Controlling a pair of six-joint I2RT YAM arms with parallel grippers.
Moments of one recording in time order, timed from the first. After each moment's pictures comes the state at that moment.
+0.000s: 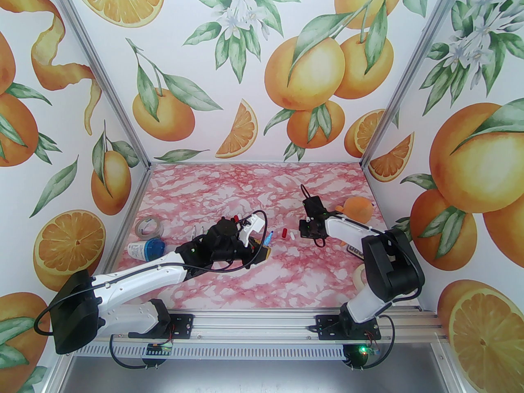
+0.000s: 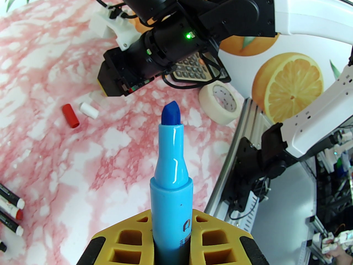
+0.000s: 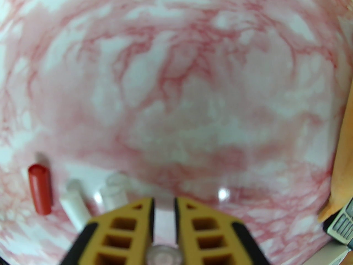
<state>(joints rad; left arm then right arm) -0.93 1.25 0.75 0.03 0.34 -0.41 0.27 1.66 0.91 -0.45 0.07 0.36</state>
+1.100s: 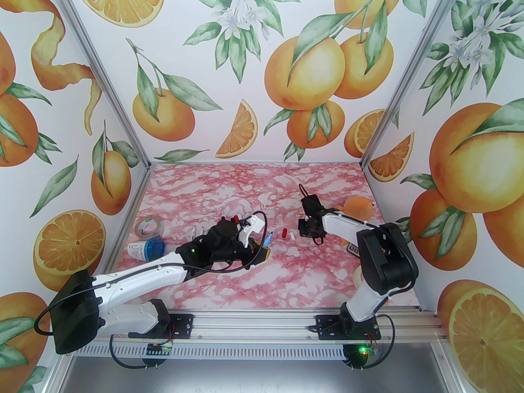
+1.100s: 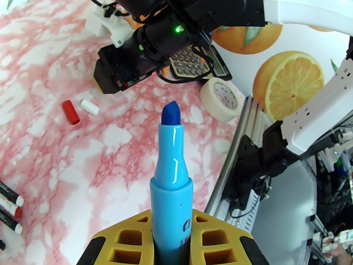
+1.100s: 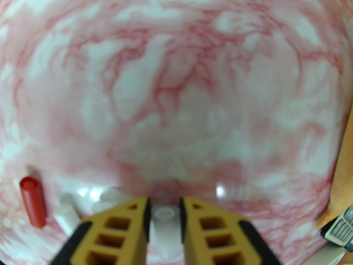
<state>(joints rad) -0.93 1.25 0.74 0.03 0.34 -0.41 0.27 1.72 0.95 -0.47 0.08 0.35</state>
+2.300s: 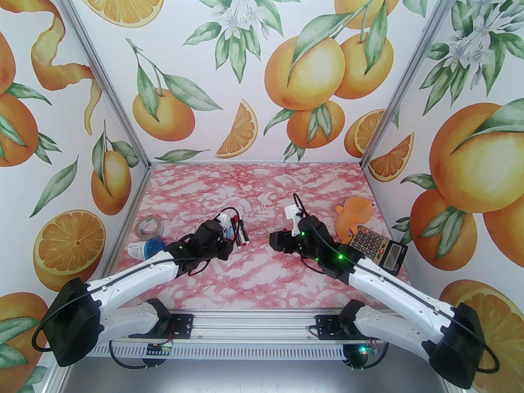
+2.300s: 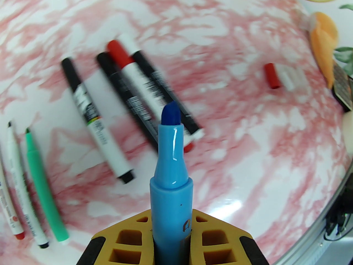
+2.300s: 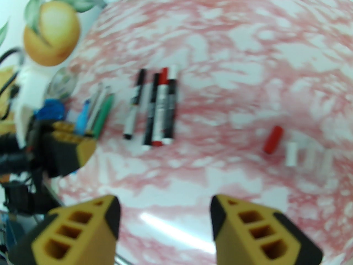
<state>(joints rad) -0.69 1.21 0.64 -0.30 -0.06 -0.45 0.78 1.03 0.71 -0.26 -0.06 0.56</state>
